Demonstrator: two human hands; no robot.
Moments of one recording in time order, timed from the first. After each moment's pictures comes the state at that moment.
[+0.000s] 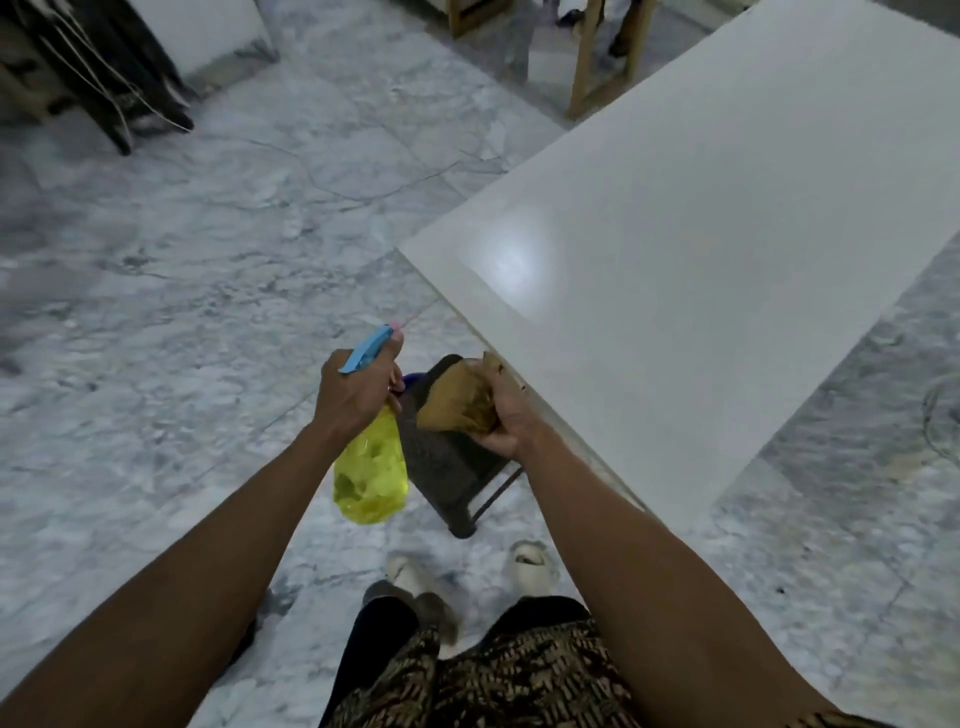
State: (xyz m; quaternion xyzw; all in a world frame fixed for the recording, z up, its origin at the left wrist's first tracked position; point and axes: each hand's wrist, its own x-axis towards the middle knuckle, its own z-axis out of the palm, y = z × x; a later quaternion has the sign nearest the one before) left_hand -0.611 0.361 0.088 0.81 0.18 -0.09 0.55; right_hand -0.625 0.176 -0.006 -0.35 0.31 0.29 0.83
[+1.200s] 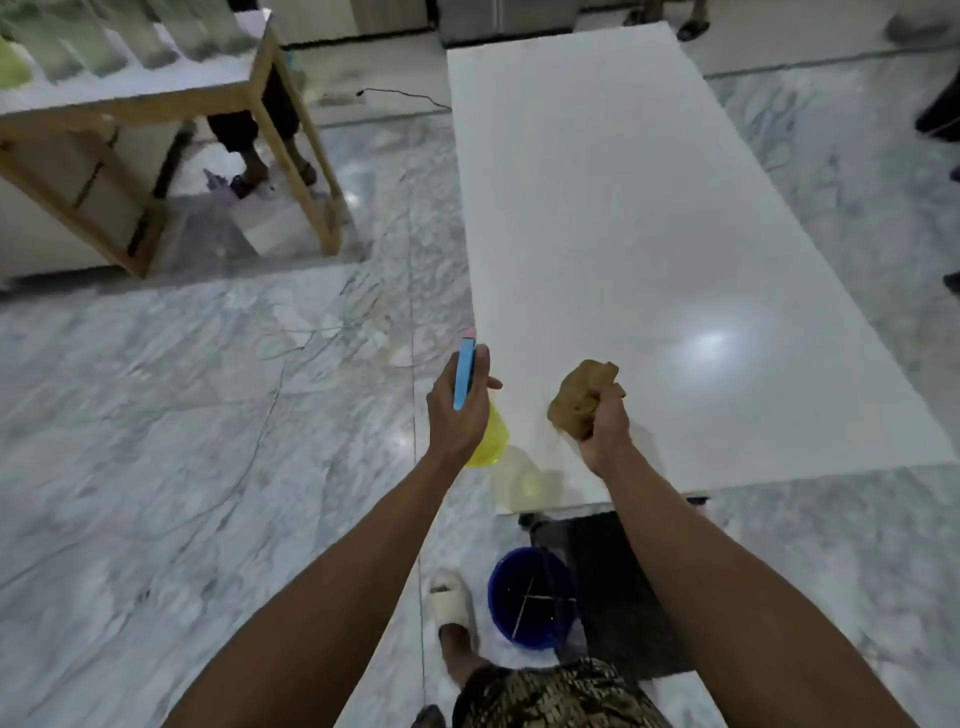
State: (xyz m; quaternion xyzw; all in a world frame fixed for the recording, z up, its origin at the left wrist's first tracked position) left_hand -0.139 0.334 0.062 0.73 -0.25 -0.29 0.56; right_hand -0.288 0.225 -0.030 -0.31 0.41 -0.36 0.78
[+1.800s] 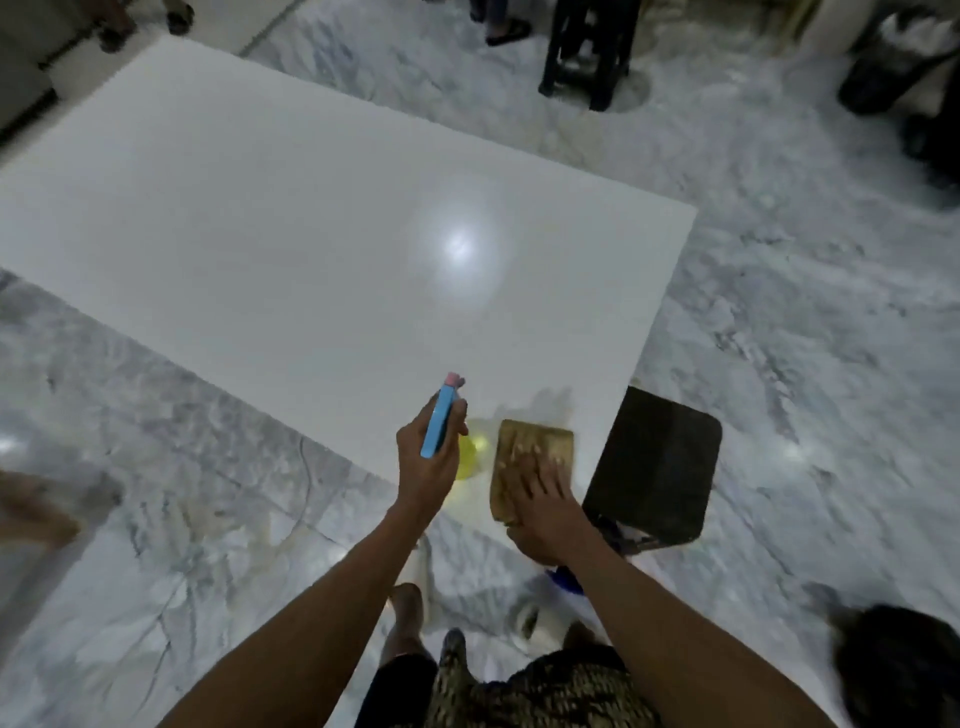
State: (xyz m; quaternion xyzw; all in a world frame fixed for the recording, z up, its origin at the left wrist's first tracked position) left_hand -0.092 0.196 -0.004 0.46 -0.61 -0.51 0.39; right_hand -0.226 0.323 -0.099 -0.65 0.71 0.08 0.27
